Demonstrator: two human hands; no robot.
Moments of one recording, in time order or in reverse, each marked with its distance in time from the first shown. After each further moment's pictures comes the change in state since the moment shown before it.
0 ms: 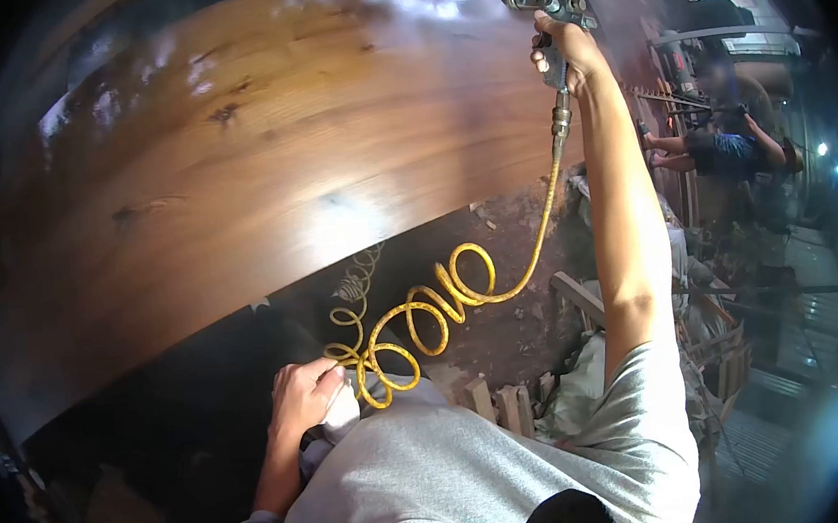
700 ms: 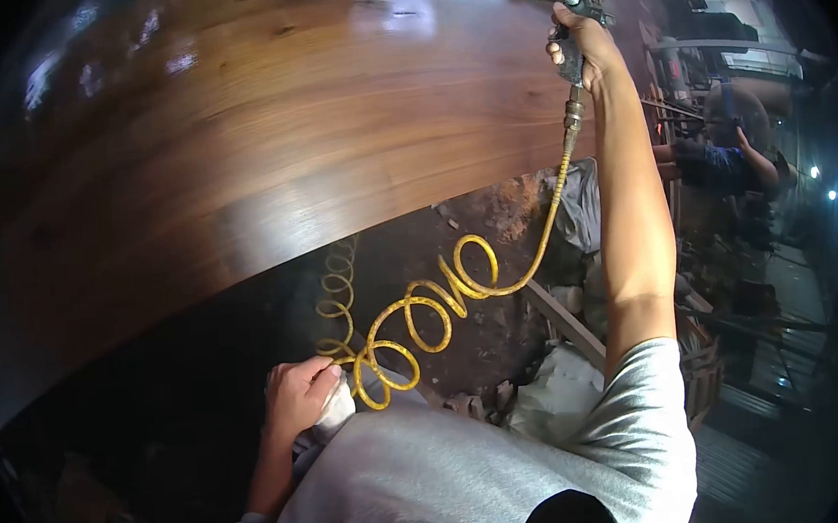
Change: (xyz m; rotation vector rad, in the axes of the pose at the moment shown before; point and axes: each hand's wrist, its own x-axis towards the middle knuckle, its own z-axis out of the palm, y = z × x) left_hand 0.040 0.033 0.074 -0.124 0.029 -0.005; right_hand 0.053 0.022 -0.065 -0.018 -0.003 0.011
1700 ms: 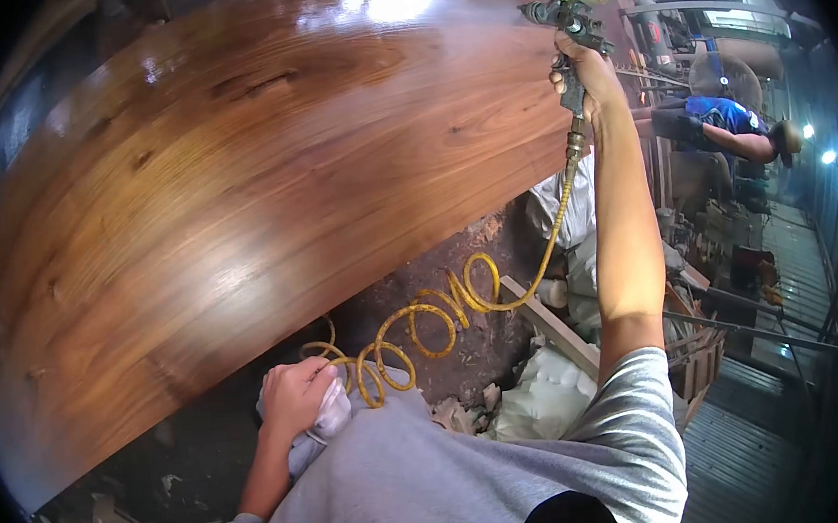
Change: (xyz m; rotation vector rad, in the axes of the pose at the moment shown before) left_hand 0.145 0.015 0.026 0.099 -0.169 -0.071; right_hand 0.088 0.073 -0.087 -0.073 0.159 0.091
